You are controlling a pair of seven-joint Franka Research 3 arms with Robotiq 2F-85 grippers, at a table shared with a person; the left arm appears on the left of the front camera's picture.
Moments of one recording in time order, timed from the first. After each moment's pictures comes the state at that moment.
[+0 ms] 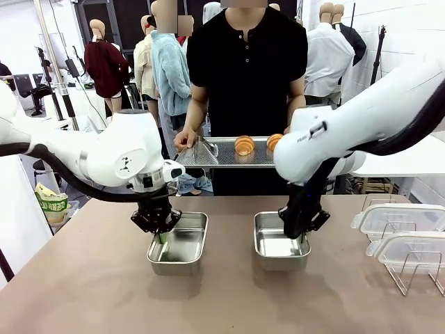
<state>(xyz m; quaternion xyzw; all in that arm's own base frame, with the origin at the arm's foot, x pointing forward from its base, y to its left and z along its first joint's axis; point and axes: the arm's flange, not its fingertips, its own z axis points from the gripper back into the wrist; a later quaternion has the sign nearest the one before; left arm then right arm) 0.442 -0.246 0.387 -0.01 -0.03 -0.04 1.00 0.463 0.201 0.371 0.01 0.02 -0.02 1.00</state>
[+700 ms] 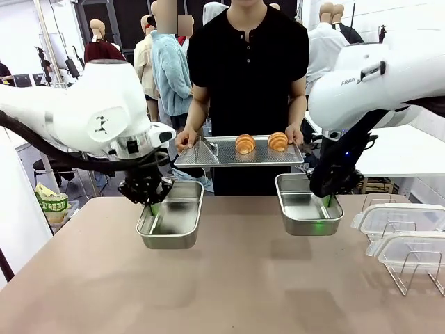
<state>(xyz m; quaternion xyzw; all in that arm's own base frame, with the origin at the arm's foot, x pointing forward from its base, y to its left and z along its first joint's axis) 0.404 -0.245 0.490 -0.01 -0.09 -0.03 1.00 0.438 0.143 0.481 0.03 -0.04 0.00 1.00</state>
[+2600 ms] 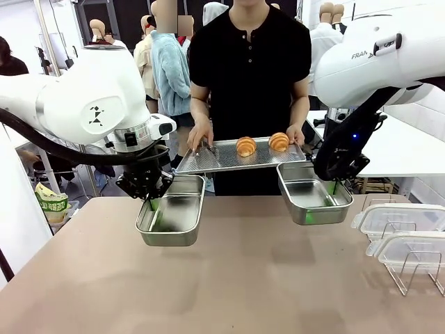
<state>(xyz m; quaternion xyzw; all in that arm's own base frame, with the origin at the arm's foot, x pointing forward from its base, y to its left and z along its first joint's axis) 0.388 -0.253 0.504 -0.01 -0.10 -0.03 0.99 0.431 0.140 0.515 0.03 -0.04 0.04 1.00</state>
